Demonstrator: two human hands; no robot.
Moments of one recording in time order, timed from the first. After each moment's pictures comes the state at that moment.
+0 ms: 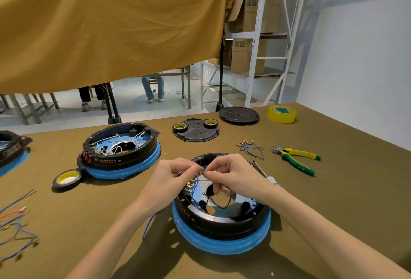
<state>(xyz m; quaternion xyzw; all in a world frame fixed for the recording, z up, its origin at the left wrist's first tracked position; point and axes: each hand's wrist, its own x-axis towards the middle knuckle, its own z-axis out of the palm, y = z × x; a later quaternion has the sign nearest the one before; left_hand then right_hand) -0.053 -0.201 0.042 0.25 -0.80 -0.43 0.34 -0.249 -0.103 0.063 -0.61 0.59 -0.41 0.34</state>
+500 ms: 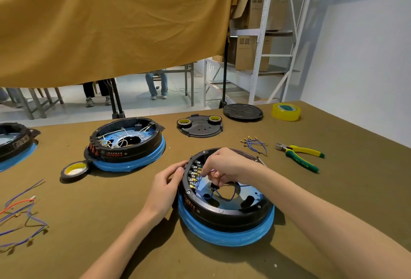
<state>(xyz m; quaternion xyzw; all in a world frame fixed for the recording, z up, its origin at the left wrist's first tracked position) -0.043 -0.203 -0.009 0.31 -0.69 -0.51 0.41 -0.228 -0.148 0.074 -0.45 0.69 -0.32 0.47</state>
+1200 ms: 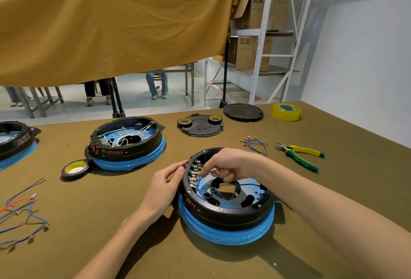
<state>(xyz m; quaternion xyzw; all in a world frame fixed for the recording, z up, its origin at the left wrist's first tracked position) -0.038 -0.211 -0.012 0.31 -0.73 -0.48 0.38 -0.246 -0.163 0.070 -0.42 0.69 -0.23 0.54</state>
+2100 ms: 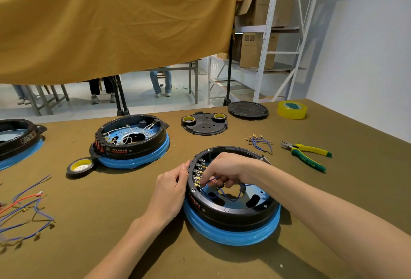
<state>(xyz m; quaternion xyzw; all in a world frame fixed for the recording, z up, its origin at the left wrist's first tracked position) -0.044 -0.204 -0.021 0.35 -0.77 -0.35 0.40 -0.230 -0.160 0.065 -0.47 0.70 -0.19 0.50</state>
